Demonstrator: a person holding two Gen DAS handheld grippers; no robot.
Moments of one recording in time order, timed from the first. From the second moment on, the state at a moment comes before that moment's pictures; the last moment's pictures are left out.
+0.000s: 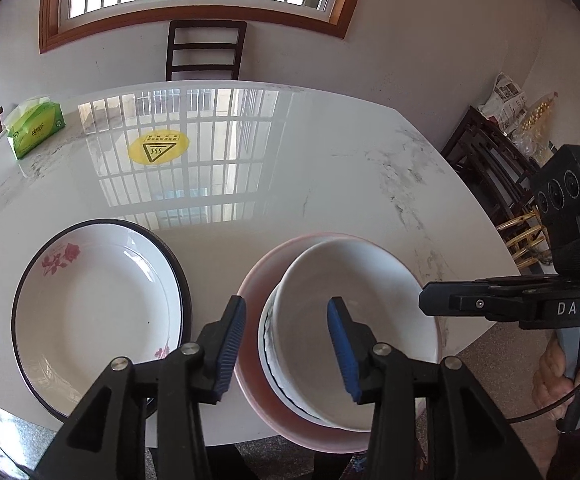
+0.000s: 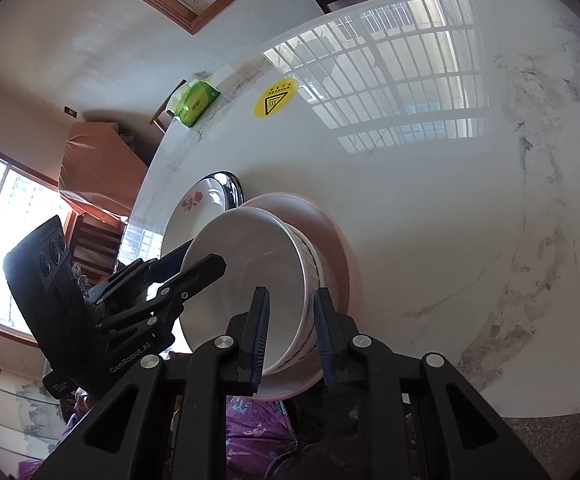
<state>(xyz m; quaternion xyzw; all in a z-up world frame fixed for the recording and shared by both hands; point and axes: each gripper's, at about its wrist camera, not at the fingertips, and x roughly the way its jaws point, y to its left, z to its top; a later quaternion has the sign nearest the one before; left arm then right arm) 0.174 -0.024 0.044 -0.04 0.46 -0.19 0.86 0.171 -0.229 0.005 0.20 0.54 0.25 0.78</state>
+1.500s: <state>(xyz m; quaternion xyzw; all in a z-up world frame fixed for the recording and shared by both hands) 0.161 0.025 0.012 -0.13 0.54 -0.10 0.82 0.146 -0.228 -0.005 0.08 0.52 0.18 0.83</state>
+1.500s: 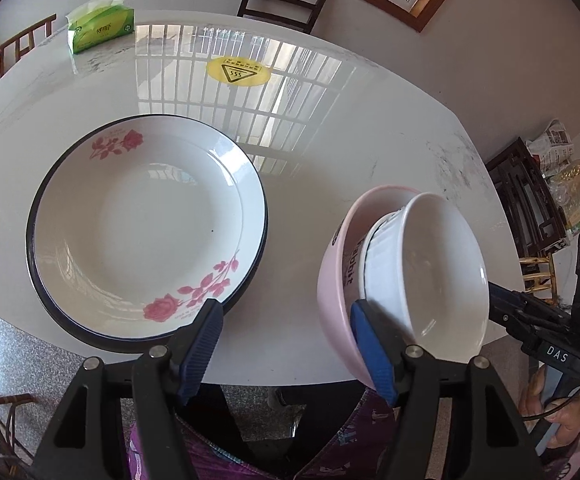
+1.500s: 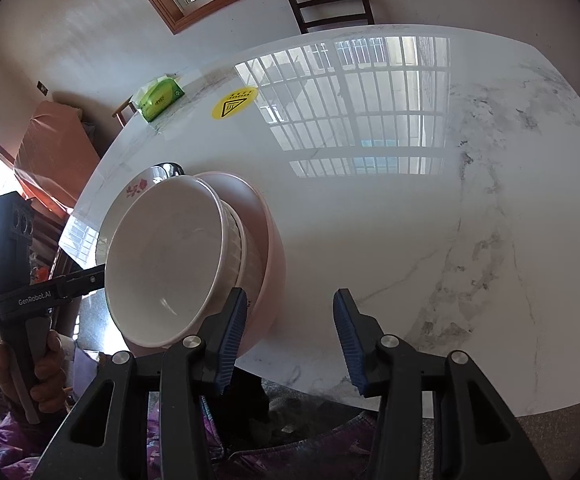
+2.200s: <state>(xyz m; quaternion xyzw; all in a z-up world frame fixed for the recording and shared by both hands) 0.168 0.040 -0.003 -0.21 0.56 -0.10 0.80 0.184 -0.236 -0.034 0.09 0.63 0.15 0.76</state>
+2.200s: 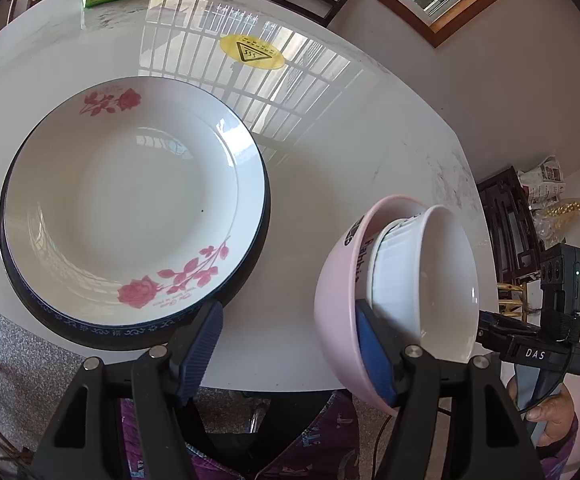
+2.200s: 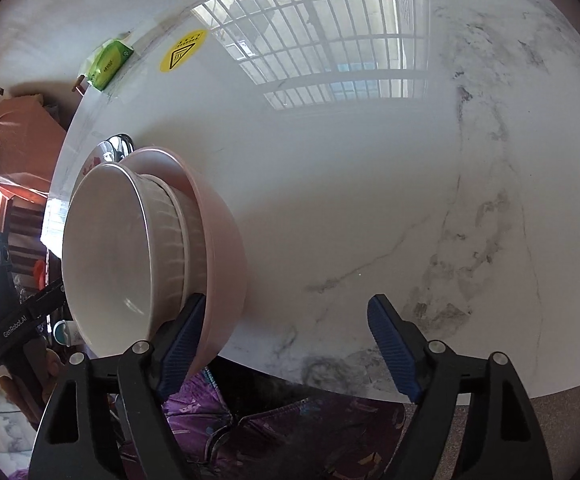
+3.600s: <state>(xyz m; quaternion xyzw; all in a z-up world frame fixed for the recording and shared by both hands) 0.159 0.012 0.014 -0.19 0.51 -0.13 0.83 0.186 -0.213 -0.020 0.10 0.62 0.19 0.75</state>
